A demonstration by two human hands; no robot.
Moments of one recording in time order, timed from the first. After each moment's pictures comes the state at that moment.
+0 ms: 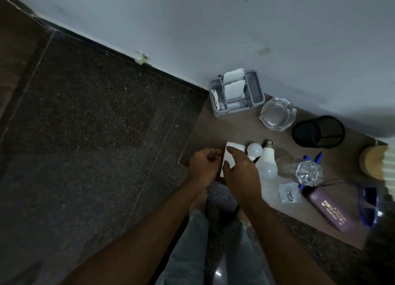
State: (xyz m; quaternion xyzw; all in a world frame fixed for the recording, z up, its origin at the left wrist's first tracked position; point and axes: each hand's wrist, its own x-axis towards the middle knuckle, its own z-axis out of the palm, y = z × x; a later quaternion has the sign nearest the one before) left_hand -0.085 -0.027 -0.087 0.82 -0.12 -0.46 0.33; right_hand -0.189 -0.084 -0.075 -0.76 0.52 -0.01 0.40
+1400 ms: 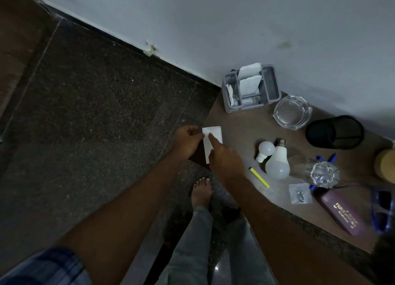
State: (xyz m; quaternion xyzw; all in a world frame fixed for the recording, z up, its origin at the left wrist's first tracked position) left_hand 0.003 -0.024 -0.108 0.84 -0.01 -0.45 0.31; right_hand -0.130 -0.067 -0.112 -0.85 0.39 0.12 0.33
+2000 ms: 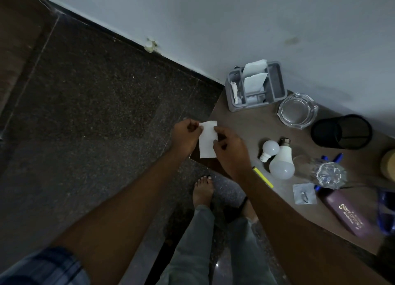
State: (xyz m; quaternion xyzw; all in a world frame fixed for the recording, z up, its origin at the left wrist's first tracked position) left_hand 0.014 -0.018 -0.107 0.85 -0.09 -0.40 0.33; right_hand -0.126 -0.088 -0.119 -0.74 0.45 0.00 0.49
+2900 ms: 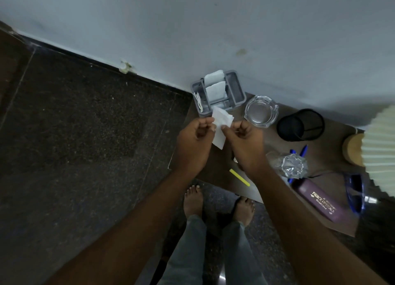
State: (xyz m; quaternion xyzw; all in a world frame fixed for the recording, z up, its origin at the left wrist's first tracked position) left_hand -0.065 -0.075 -0.040 0.78 -0.18 -0.35 0.48; right_hand -0.173 -0.154 -0.037 -0.51 0.54 -0.19 0.63
